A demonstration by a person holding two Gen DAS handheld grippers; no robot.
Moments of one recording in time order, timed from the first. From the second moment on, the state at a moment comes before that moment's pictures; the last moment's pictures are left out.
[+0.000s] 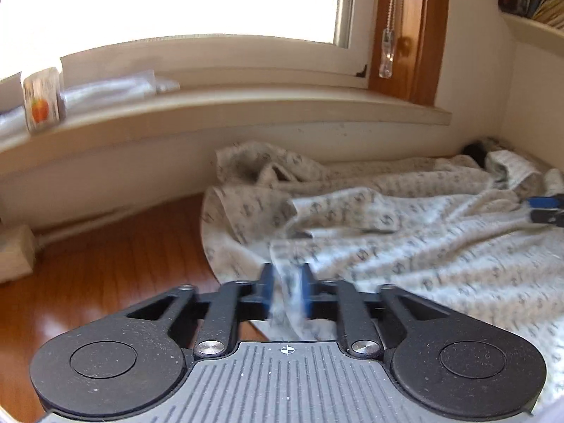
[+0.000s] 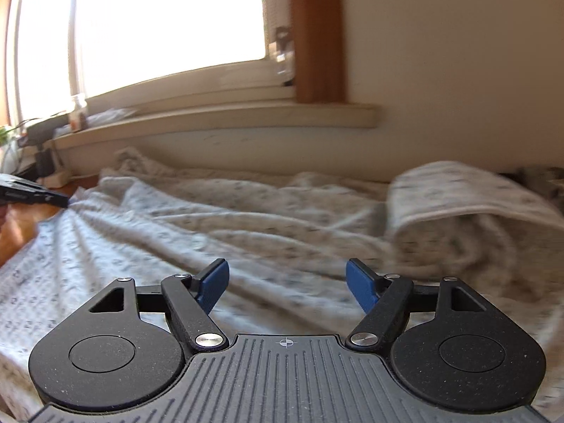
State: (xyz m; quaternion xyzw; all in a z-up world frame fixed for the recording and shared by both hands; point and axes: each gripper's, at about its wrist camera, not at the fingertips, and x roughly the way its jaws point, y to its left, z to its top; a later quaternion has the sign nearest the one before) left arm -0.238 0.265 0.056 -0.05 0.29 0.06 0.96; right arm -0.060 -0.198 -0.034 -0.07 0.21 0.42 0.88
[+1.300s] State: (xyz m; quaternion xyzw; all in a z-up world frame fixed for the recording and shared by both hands) left arm -0.145 0.139 0.025 0.01 0.31 -0.15 0.94; right arm 0.009 -0.341 -0.010 -0.05 0.21 0.08 0.97
